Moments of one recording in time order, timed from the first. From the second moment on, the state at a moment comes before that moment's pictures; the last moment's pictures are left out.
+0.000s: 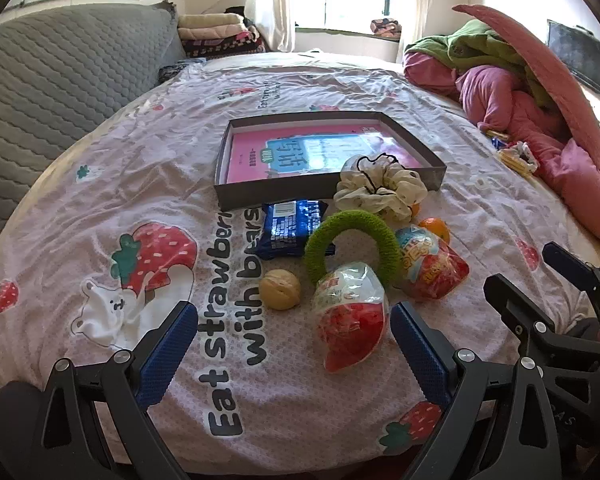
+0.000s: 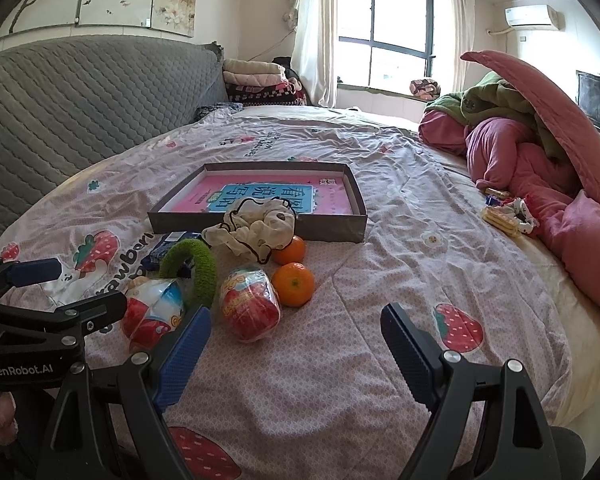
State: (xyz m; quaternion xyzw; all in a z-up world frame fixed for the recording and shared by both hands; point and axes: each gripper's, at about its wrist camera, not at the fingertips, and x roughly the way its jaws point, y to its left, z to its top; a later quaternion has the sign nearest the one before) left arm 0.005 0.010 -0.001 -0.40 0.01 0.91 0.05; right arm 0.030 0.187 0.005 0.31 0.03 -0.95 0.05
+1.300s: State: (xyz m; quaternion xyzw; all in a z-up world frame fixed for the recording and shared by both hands) left arm 0.011 0.011 -0.022 -0.42 0.03 0.90 0.09; right arm 0.031 0.195 0.004 0.32 0.02 -0.95 0.06
